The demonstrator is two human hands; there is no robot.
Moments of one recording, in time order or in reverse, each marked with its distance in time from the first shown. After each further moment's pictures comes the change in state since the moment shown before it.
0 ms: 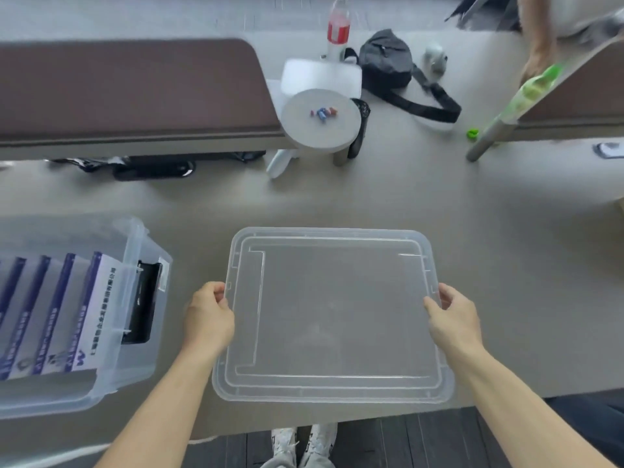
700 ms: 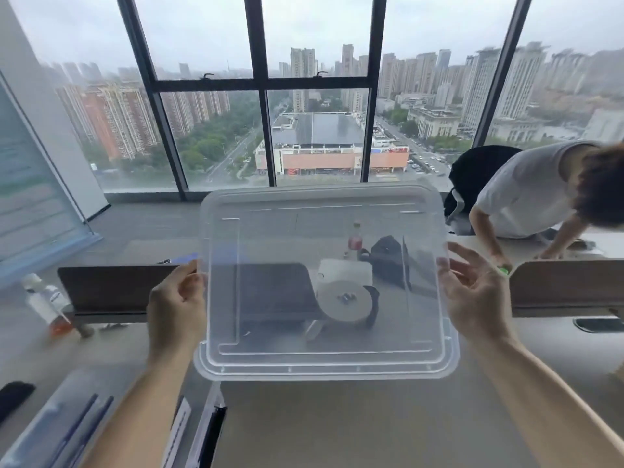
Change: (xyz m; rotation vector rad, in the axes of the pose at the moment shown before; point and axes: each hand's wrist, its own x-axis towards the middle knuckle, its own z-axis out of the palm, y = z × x) left_hand -0.082 0.182 -0.280 -0.505 0.615 0.583; right_hand -0.102 -0.273 -0.166 0.528 0.250 -0.821
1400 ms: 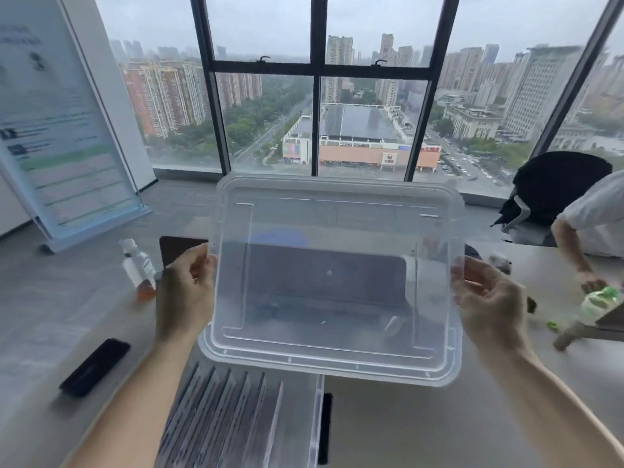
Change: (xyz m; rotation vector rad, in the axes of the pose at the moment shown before) left_hand 0.103 -0.122 -0.184 0.141 0.049 0.048; right_hand -0.105 -0.059 0.210 0.067 -0.055 0.050
